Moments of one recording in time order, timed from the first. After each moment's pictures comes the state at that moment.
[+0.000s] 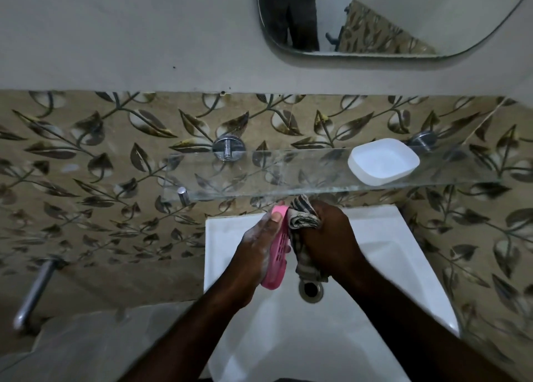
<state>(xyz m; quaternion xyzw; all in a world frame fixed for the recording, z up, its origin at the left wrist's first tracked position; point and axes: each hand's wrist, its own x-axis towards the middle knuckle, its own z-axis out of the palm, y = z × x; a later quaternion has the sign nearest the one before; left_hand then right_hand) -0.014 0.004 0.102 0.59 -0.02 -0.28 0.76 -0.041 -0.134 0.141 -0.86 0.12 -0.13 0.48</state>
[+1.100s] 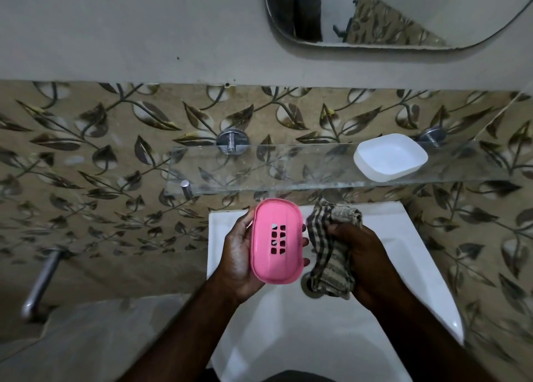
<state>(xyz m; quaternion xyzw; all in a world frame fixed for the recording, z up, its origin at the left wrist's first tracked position) -0.007 0.014 0.084 0.29 0.05 -0.42 0.86 -0.077 -0.153 0.136 -0.51 0.22 0.00 0.83</state>
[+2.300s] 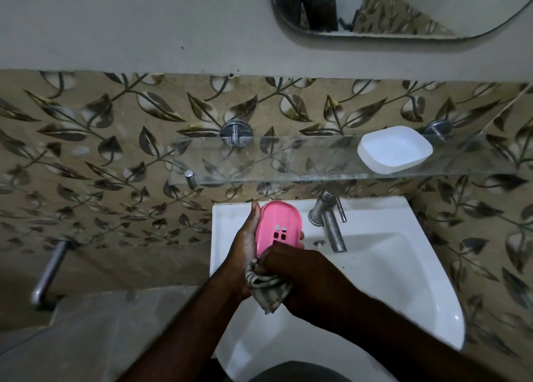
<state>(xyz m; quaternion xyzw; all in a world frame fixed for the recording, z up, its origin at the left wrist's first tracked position) -0.011 0.009 0.080 0.33 0.14 -0.42 0.84 -0.091 -0.103 0.125 -0.92 -0.22 0.01 0.33</state>
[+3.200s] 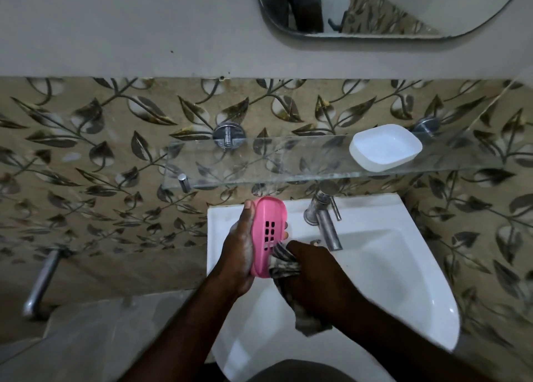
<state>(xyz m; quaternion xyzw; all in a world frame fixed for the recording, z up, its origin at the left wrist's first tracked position) -0.010 0.016 0.077 0.49 0.07 -0.30 0.81 -0.091 -0.110 0.107 -0.92 0.05 0.06 0.37</state>
